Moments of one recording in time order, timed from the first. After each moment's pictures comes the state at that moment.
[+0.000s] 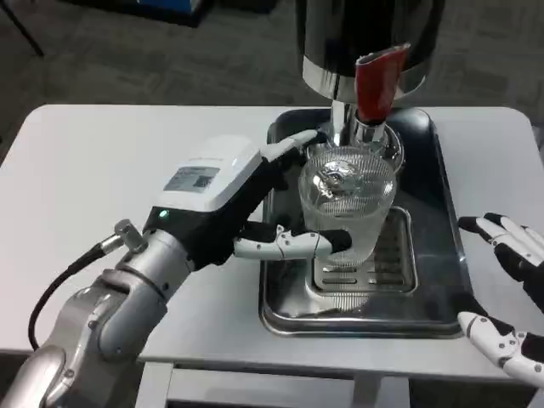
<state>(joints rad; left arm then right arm) -0.59 0.45 -0.22 0.16 0.64 -0.26 -0.06 0.17 -0.35 -0.18 -0.98 -0.75 0.35 0.66</state>
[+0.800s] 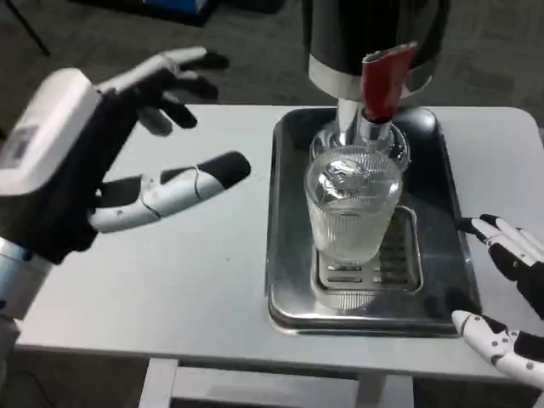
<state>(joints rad) -0.30 0.56 0.18 -0.34 0.28 -0.24 -0.16 0.16 -0.35 -0.14 -0.96 -0.76 0.38 0.64</state>
